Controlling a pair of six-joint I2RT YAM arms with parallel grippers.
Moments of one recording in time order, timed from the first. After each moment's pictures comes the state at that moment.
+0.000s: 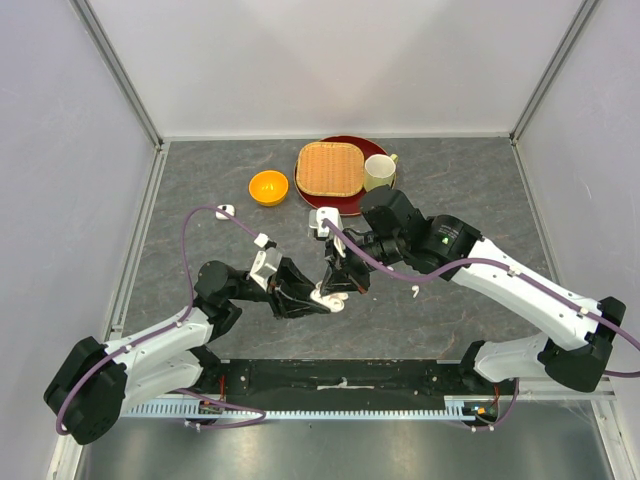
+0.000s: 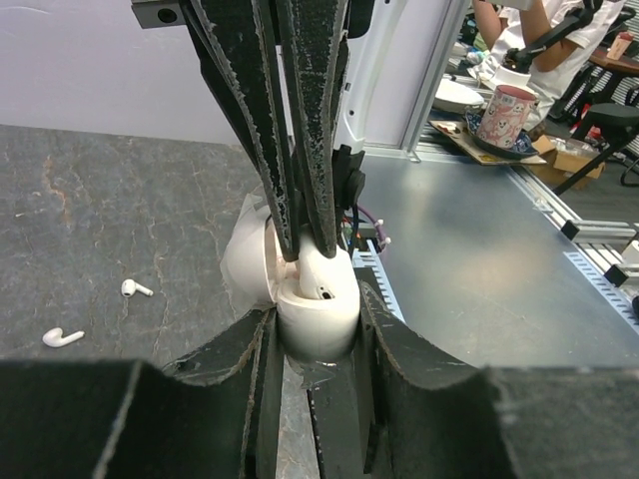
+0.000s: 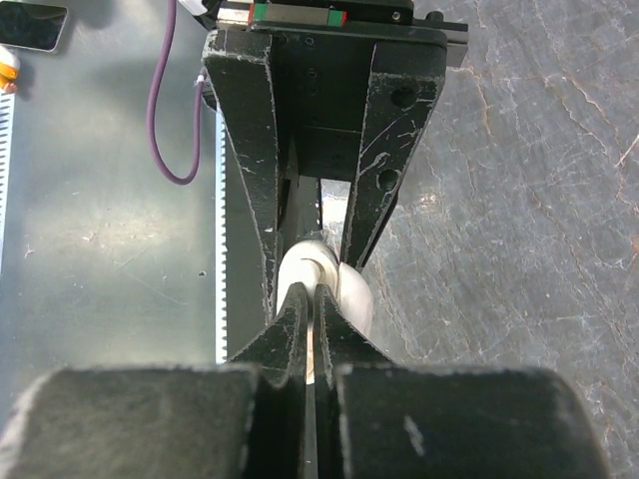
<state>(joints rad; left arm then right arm) -0.69 0.97 0.31 1.01 1.02 -0.46 0.95 1.31 1.42 -0.77 -0.60 -0.13</state>
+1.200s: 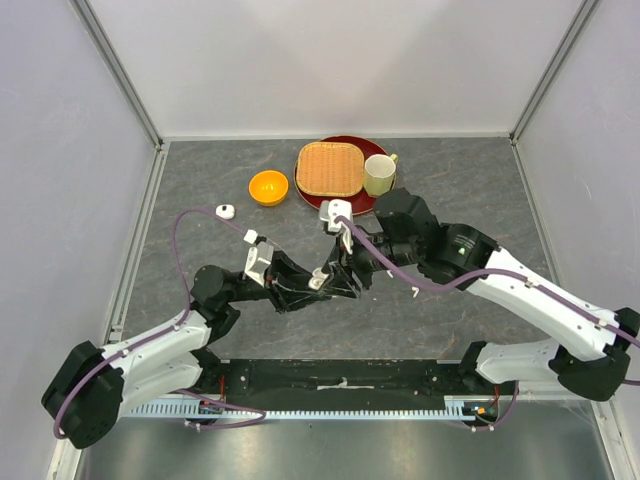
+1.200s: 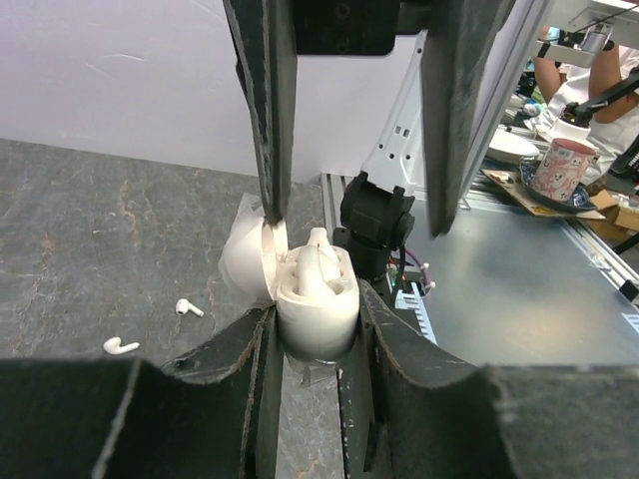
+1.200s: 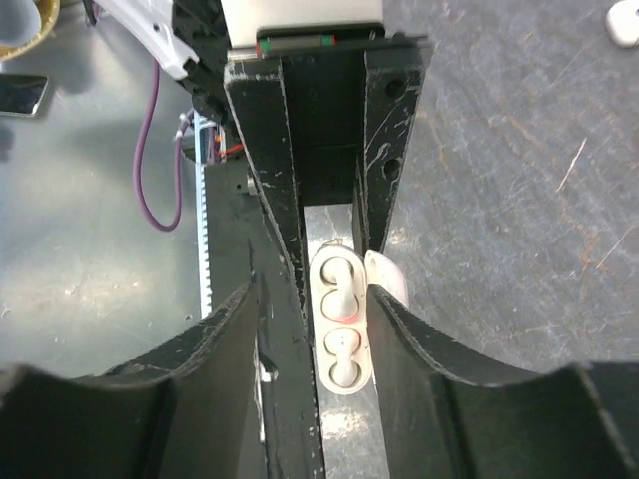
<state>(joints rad) -0.69 0.95 0.30 1.05 0.85 -0.47 0.97 1.24 1.38 -0.67 -0.49 -0.05</state>
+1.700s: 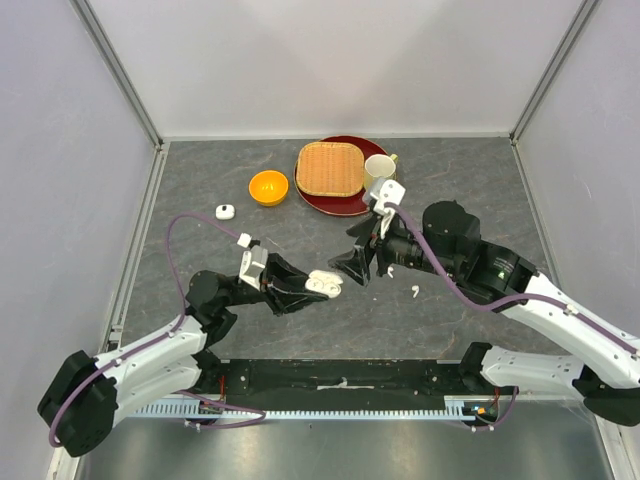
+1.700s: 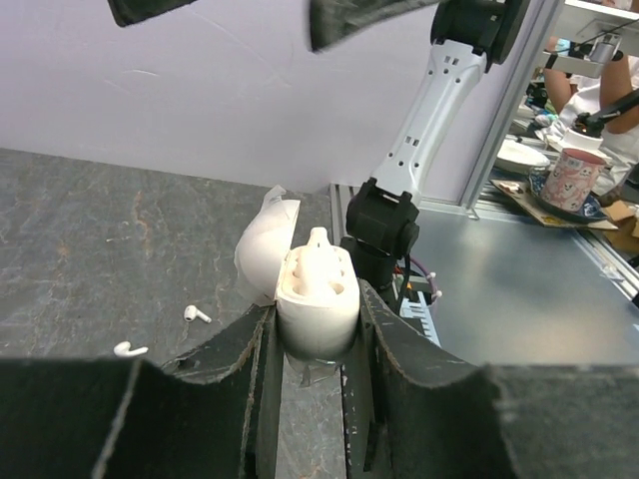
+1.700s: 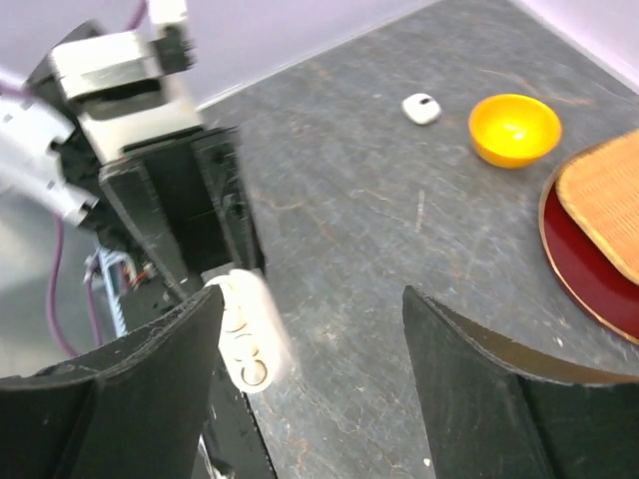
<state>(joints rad) -0.70 0.88 0.27 1.03 0.81 -0.46 0.97 1.03 1.23 -0.43 -0.19 0.08</state>
